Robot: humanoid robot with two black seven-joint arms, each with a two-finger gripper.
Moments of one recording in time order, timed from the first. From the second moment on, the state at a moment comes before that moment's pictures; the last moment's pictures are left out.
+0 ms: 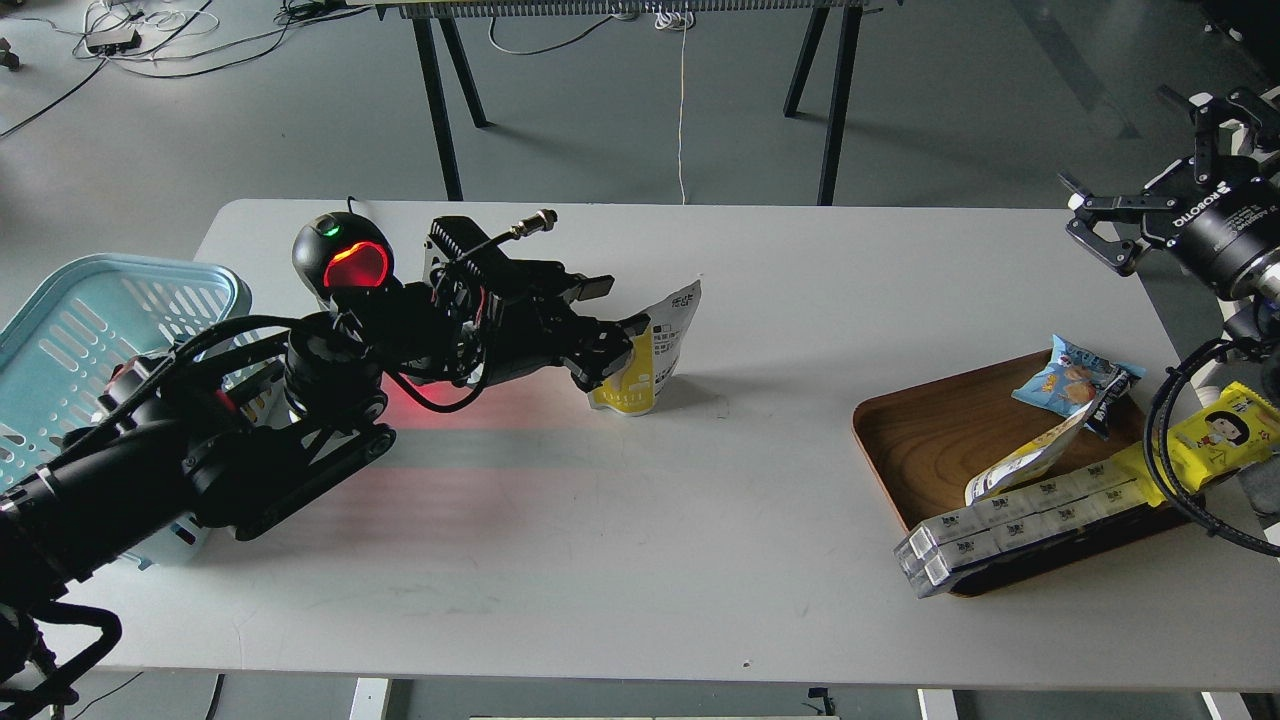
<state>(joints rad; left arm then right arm) -0.78 0.36 -0.52 -1.21 2.18 -0.21 -0.18 0.64 -0.75 0.80 0.92 0.47 0.47 -0.13</state>
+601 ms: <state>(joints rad) -0.77 0.38 -0.50 -1.25 2.18 -0.17 -0.23 0.64 -0.76 0.78 0.93 0.47 0.47 -0.13</state>
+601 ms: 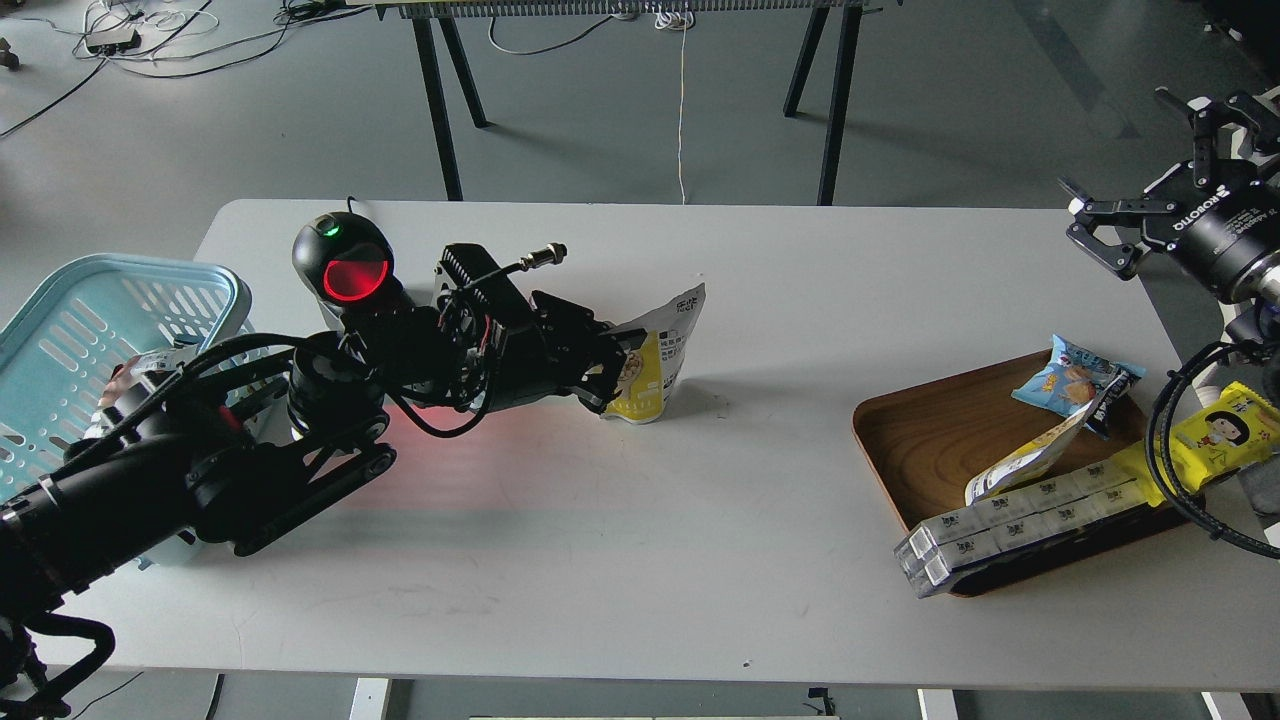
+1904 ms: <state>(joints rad) -0.73 0.92 -0.60 -1.71 1.57 -0.40 -0.02 0.64 -0.79 0.78 0.93 0.47 0.47 -0.13</state>
